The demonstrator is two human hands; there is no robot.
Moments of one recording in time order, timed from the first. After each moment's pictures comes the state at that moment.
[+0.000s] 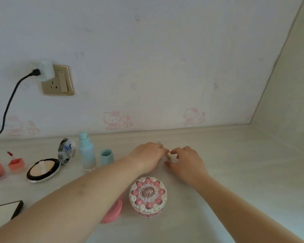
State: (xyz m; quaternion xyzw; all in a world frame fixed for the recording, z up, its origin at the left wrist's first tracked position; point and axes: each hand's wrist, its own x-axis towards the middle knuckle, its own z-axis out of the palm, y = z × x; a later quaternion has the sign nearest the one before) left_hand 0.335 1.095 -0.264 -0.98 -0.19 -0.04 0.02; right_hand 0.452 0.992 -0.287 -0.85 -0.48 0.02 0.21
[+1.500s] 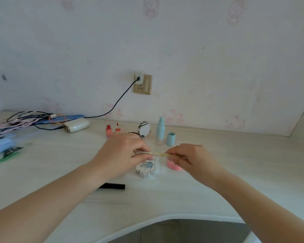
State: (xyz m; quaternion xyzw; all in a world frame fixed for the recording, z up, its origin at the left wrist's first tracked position) left_hand 0.017 0.975 -0.198 -0.90 -0.27 -0.34 -0.06; right_hand 0.233 0.890 -0.194 -0.60 -0.75 0.01 0.26
